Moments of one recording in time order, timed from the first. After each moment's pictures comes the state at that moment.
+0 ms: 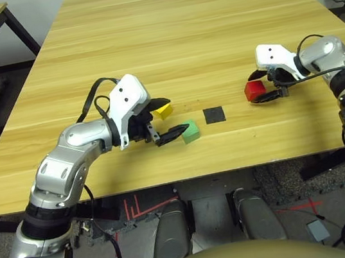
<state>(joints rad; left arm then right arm) -0.30 0.73 -0.05 -0.46 -0.49 0.74 -0.79 -1.11 -0.55 0.24 1.31 -0.30 -0.33 1.29</state>
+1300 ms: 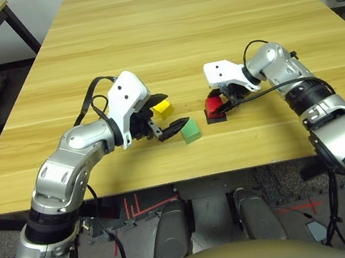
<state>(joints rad) -0.30 0.69 -0.05 -0.49 -0.49 0.78 -0.71 -0.95 -0.38 0.38 0.66 -0.25 0.09 1.45</state>
